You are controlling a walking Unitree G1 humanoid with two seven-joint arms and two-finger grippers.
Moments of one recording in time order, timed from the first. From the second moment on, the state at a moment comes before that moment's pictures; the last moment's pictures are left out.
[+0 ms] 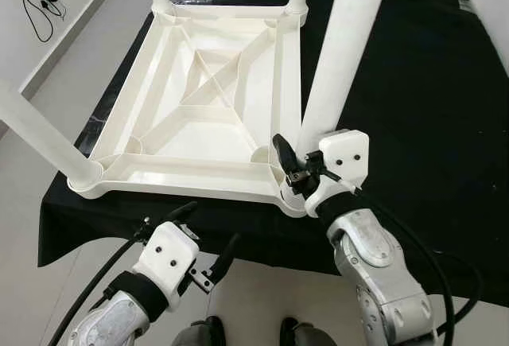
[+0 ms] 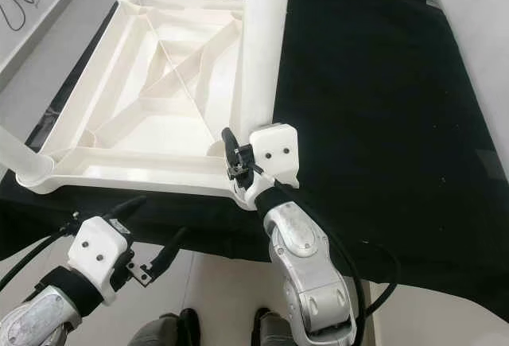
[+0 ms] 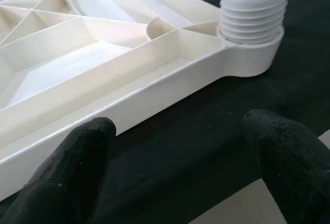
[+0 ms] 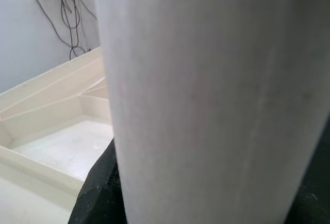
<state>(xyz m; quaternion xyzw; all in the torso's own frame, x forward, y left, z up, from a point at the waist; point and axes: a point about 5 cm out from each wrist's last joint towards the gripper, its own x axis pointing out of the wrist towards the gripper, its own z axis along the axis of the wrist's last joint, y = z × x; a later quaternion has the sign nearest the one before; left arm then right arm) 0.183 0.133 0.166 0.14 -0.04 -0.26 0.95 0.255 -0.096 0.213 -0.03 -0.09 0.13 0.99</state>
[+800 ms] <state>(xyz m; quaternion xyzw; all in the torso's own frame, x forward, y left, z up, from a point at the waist) 0.226 0.120 0.259 0.07 -0.21 -0.28 0.93 0.257 -0.084 0.211 -0.04 -0.13 0.15 0.98</state>
